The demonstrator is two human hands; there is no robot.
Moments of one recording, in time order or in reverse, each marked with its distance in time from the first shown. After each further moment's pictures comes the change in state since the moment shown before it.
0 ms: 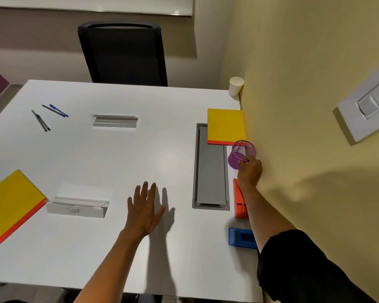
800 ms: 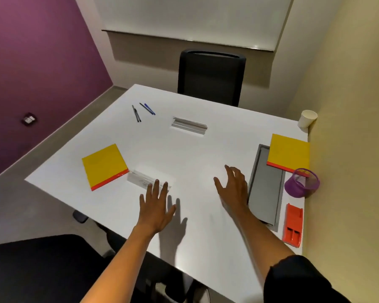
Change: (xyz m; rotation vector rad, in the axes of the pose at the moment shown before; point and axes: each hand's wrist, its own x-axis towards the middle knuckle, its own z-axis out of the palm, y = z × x) left_hand -0.112 -0.074 -0.048 0.003 0.152 -0.275; right_hand -0.183 -0.104 0.051 -0.067 -0.333 -0.724
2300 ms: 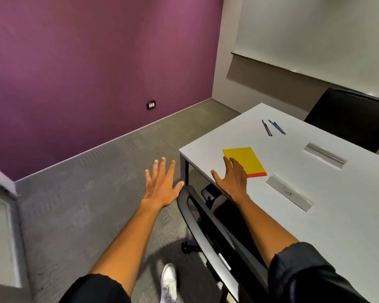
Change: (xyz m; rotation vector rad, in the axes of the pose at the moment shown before) left_hand -0.246 -0.497 -0.120 -0.078 0.314 -0.341; right_hand -0.226 -0.516 0.206 -0.080 -0.287 -0.449
